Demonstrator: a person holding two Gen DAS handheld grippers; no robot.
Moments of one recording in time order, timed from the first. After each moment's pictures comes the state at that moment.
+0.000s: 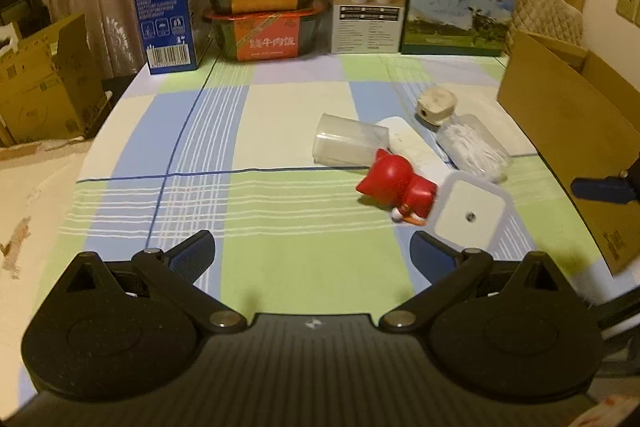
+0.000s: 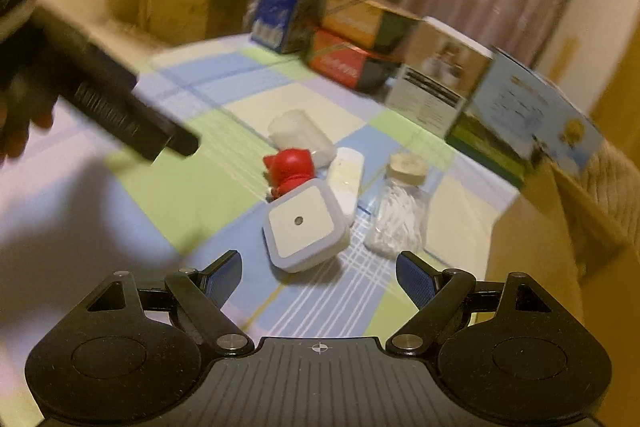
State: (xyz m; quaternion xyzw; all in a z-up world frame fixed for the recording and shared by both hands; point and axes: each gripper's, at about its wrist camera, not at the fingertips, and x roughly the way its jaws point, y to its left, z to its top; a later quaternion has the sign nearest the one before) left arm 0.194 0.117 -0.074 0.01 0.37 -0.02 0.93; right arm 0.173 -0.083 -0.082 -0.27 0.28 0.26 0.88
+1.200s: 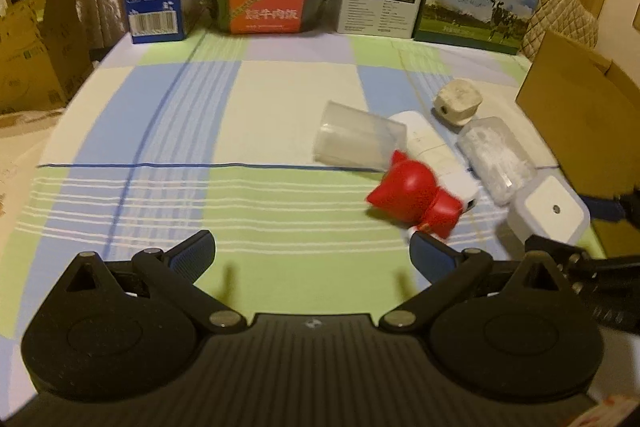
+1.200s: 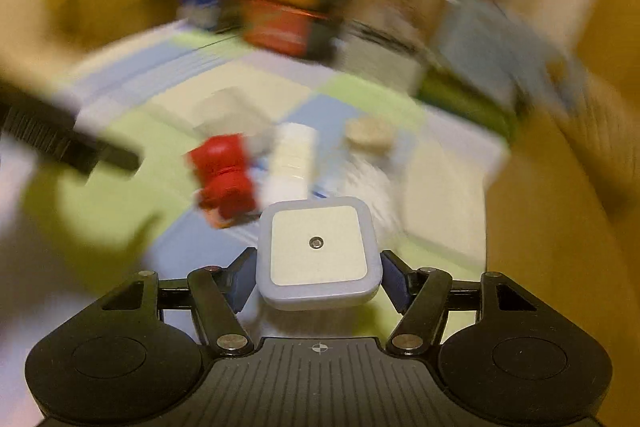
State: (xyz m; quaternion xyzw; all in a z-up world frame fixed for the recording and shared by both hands) left arm 0.241 0.122 -0.097 -0.04 0.40 -0.03 0.91; right arm 0.248 -0.122 -0.093 -0.12 0.34 0.16 0.92
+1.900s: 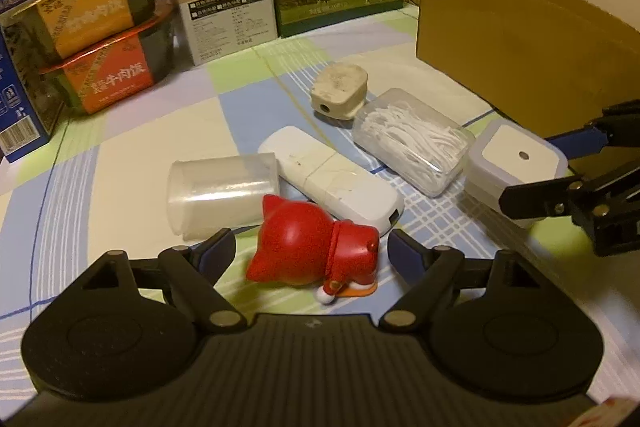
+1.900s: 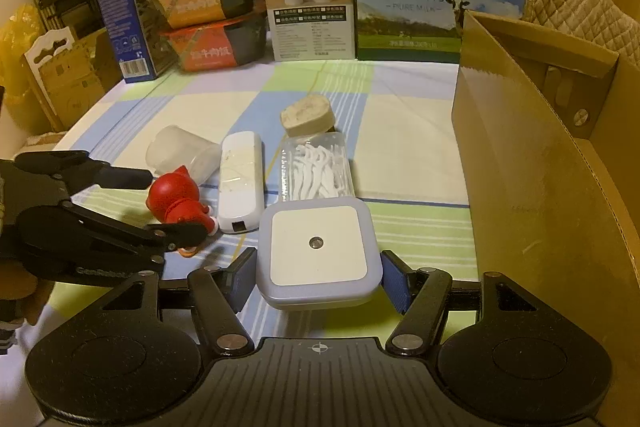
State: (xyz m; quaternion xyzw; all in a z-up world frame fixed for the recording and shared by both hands) left arm 0.288 0.053 -0.125 0.12 0.37 -0.18 0.90; right arm 0.265 -0.156 -0.086 0.00 0.37 0.15 0.92
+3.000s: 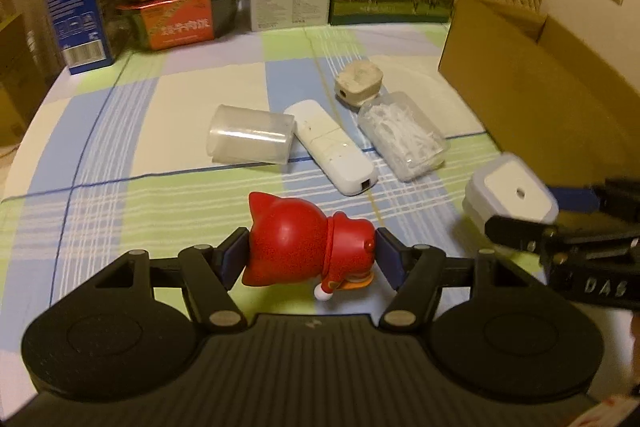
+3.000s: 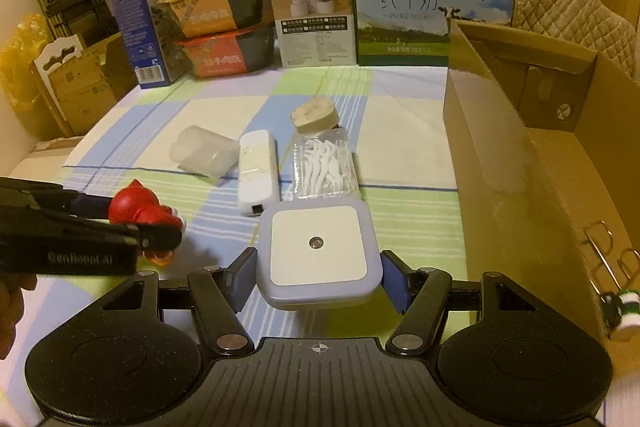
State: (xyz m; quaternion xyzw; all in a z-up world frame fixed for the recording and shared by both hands) left arm 0.219 0.054 -0.071 0.01 0.42 -0.08 0.91; right arm 0.214 -0.165 -0.064 0.01 0.36 0.15 0.92
